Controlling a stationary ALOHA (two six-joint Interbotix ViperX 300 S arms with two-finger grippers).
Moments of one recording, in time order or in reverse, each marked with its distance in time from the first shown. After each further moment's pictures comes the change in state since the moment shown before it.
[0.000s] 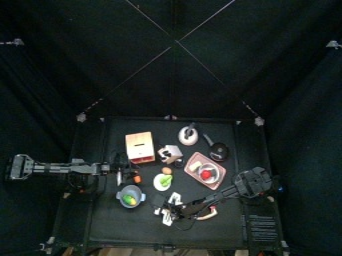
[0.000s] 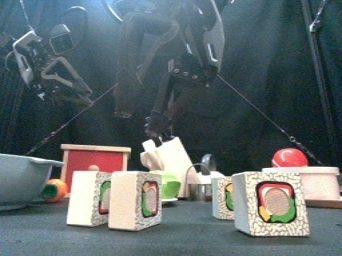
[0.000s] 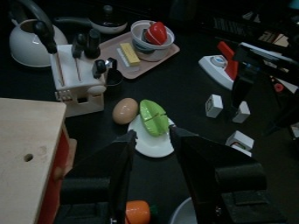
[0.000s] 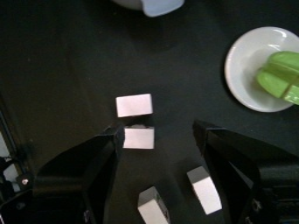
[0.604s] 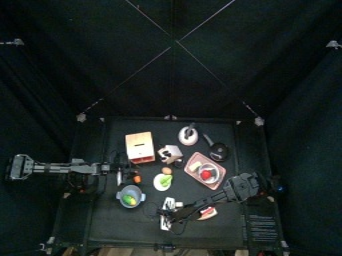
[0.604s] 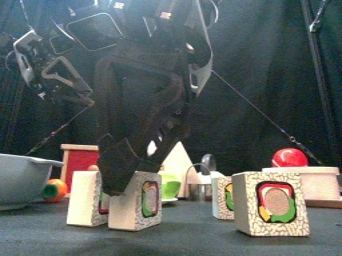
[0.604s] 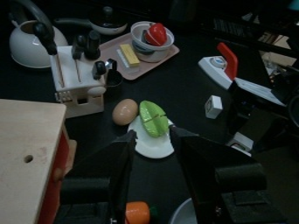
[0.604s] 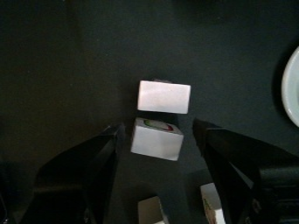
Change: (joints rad) left arm 0.000 0.000 -0.002 -0.002 0.002 0.000; right arm 0.003 0.183 -0.147 0.186 0.064 -0.367
